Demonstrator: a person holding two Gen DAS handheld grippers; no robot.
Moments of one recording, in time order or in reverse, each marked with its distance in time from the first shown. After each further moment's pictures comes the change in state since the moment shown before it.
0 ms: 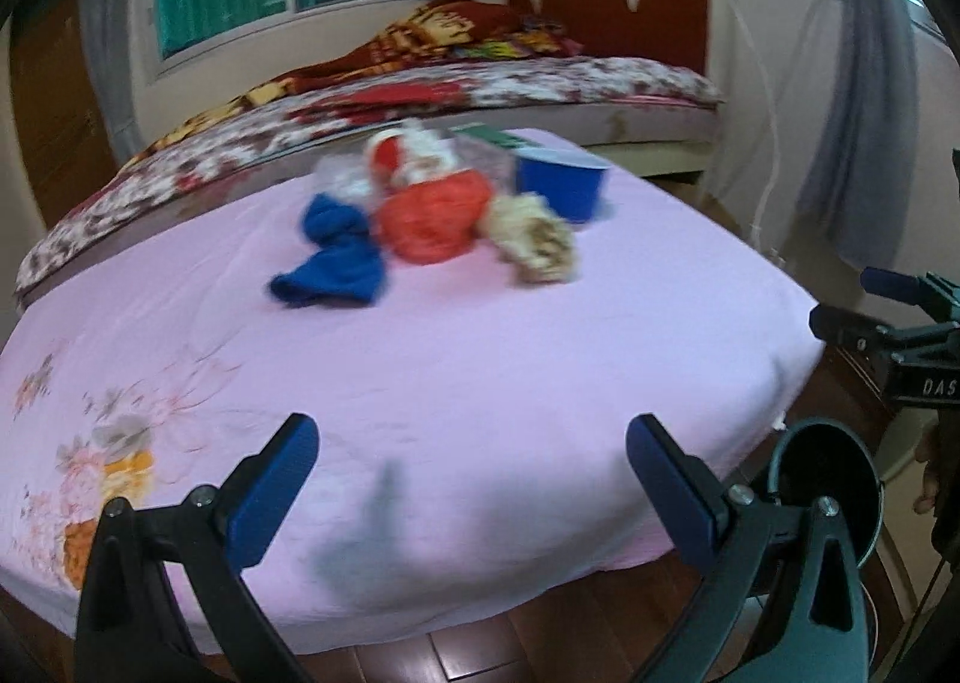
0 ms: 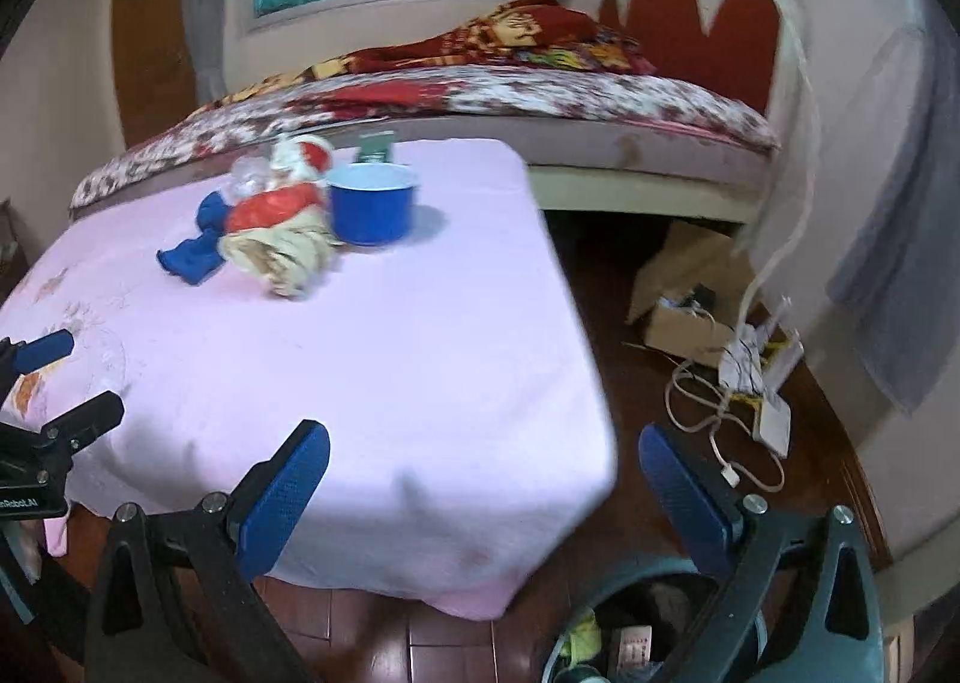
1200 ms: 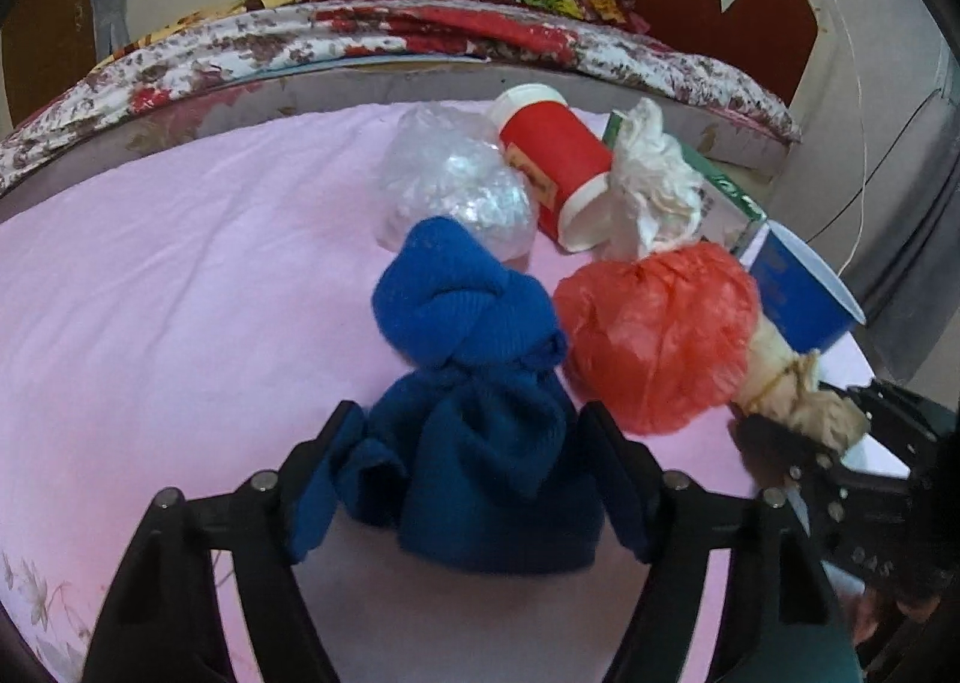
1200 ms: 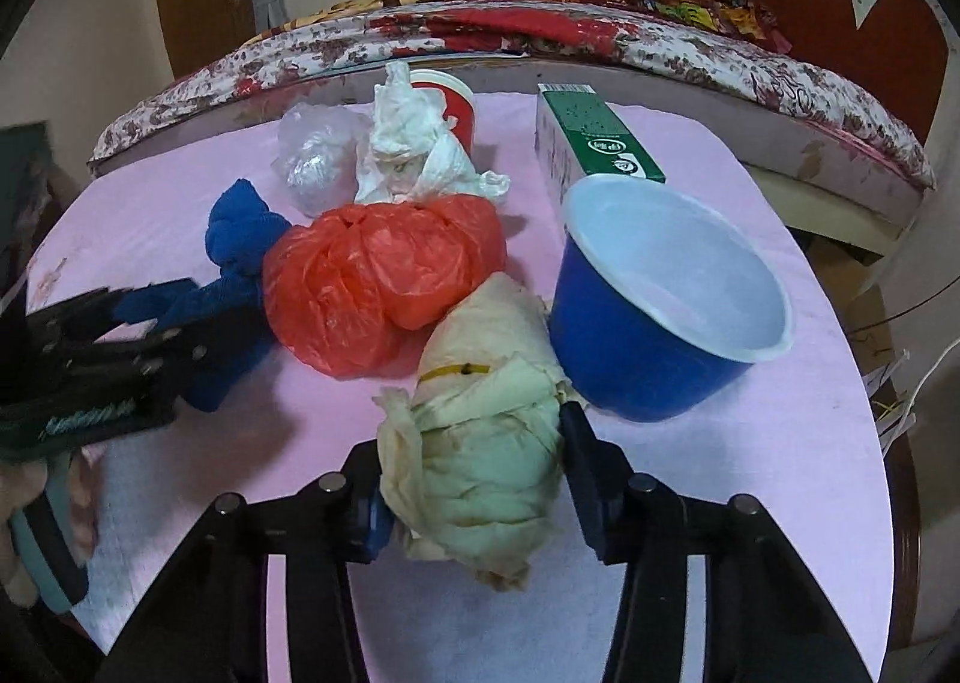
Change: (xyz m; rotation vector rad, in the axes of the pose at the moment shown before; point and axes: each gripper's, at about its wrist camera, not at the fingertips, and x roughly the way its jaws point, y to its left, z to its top) left arm 0.156 0.102 0.084 -0.151 0.156 -0.121; right arm 0.167 0.121 0.105 -0.087 0.160 0.164
